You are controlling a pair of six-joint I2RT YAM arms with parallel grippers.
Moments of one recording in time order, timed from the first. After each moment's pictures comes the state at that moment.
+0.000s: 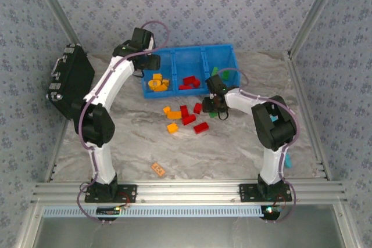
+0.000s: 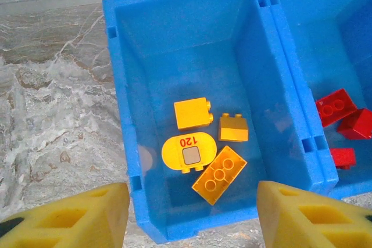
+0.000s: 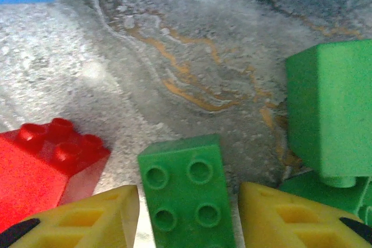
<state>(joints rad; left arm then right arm) -0.35 1.94 1.94 -0.89 -0.14 -0.18 0.47 1.91 1.24 -0.49 0.03 0.38</state>
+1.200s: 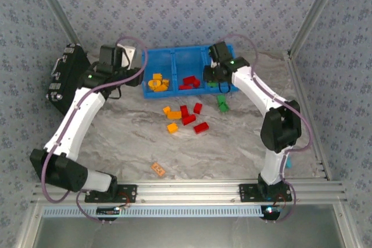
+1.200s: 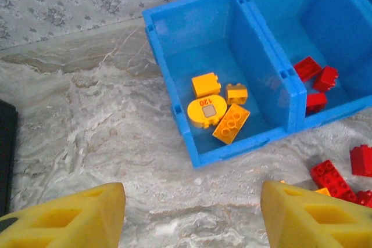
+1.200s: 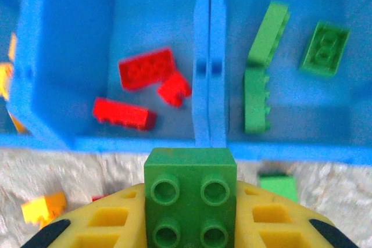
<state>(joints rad) -0.30 1.36 1.44 -0.78 -0.07 -0.01 0.43 1.88 1.76 -0.77 0.05 0.34</state>
